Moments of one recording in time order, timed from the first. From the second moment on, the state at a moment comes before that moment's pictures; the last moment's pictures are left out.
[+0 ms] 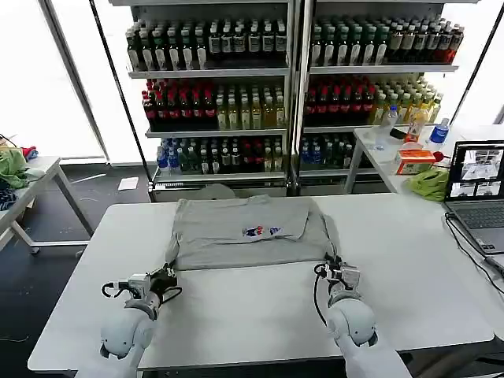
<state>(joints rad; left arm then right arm) 1.13 -1.22 -0.42 -1.69 -0.34 0.51 -0.09 -1.05 1.31 0.29 1.67 0.44 -0.51 0.44</state>
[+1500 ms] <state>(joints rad) 1.63 -1.21 -0.52 -2.19 -0.29 0.47 -0.12 -1.57 1.23 0.34 2.20 0.32 -0.48 0.56</state>
